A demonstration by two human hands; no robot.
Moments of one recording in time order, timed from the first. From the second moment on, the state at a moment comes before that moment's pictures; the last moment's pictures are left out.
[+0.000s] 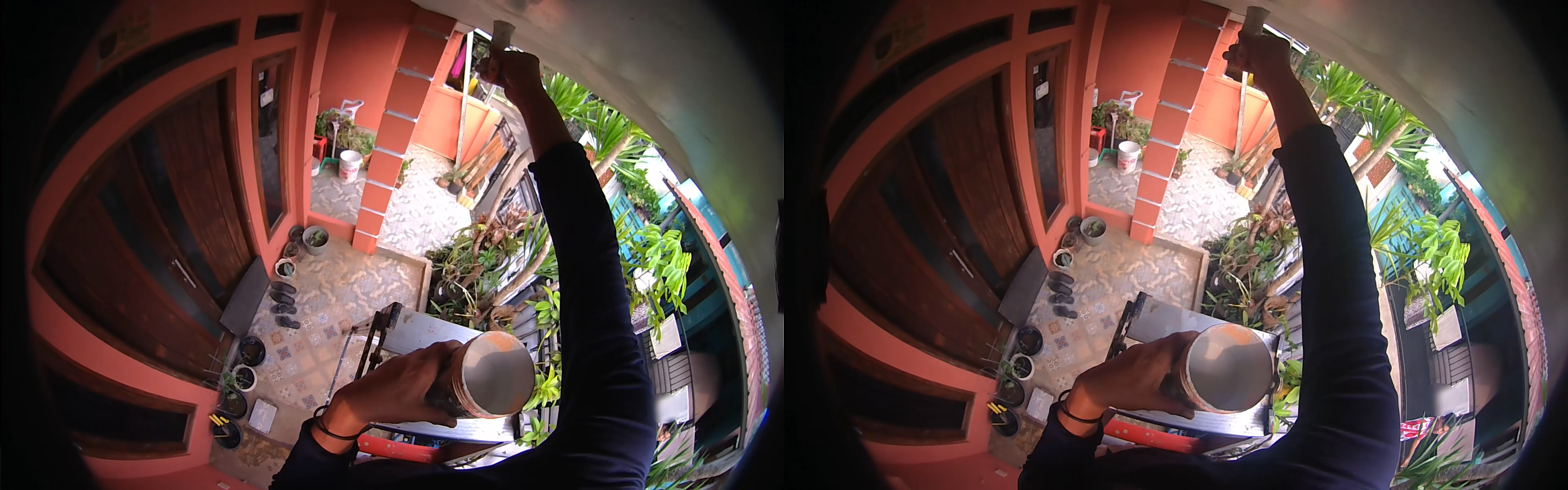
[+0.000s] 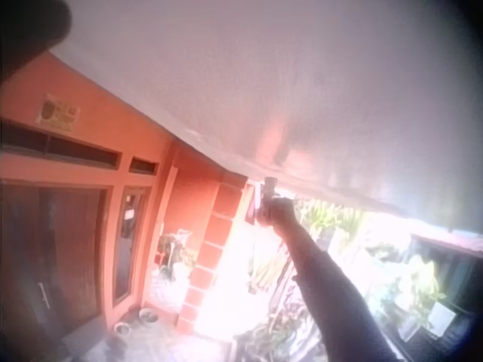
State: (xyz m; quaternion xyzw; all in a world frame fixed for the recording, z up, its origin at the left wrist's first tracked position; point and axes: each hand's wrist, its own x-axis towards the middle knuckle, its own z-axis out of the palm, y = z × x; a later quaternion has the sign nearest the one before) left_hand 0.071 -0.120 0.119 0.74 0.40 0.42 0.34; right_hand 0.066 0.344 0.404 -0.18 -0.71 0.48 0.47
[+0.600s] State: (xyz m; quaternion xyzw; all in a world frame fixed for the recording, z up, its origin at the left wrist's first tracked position) left_hand 0.072 -0.123 0.113 0.75 0.40 0.41 0.31; right_hand 0.147 0.222 0.348 -0.06 -0.76 0.22 0.61
